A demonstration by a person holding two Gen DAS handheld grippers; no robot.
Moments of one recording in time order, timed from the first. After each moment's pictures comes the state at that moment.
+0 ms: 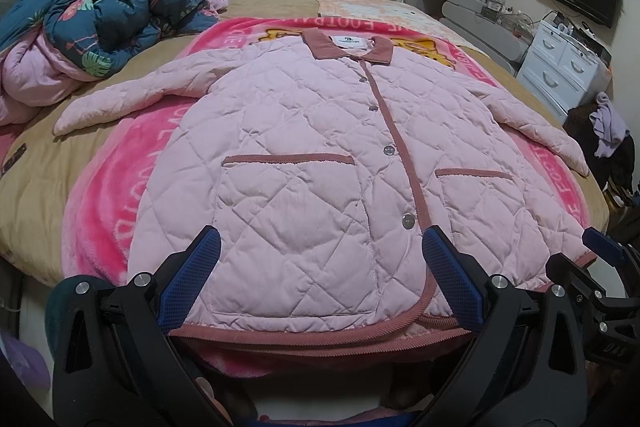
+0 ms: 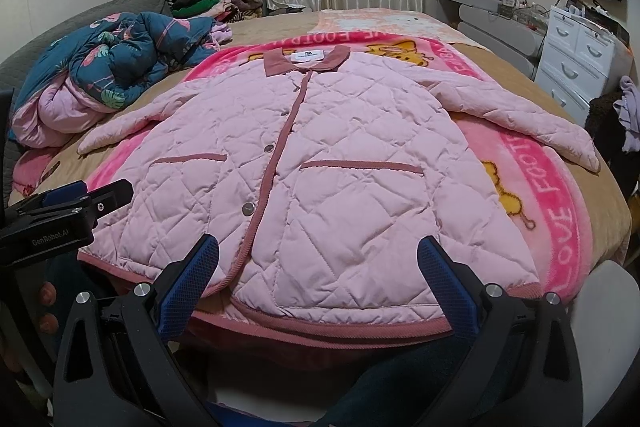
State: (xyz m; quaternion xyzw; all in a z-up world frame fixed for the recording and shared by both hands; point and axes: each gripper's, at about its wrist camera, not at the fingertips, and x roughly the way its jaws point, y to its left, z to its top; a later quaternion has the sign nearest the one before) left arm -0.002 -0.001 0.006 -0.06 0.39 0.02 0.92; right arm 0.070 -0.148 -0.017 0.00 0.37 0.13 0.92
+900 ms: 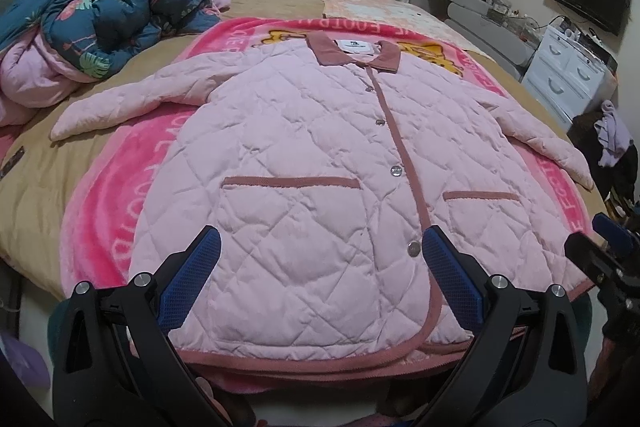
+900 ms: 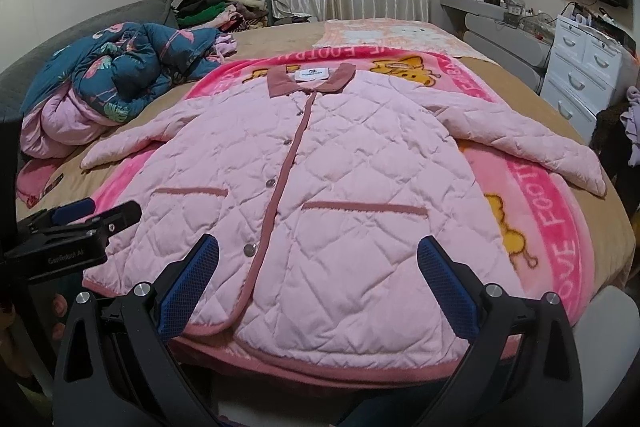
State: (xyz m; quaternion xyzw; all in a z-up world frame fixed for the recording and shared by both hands) left arm 0.029 0.004 0.012 -0.06 0.40 0.02 0.92; right arm 0.108 -0.147 0.009 0.00 0.36 0.14 0.92
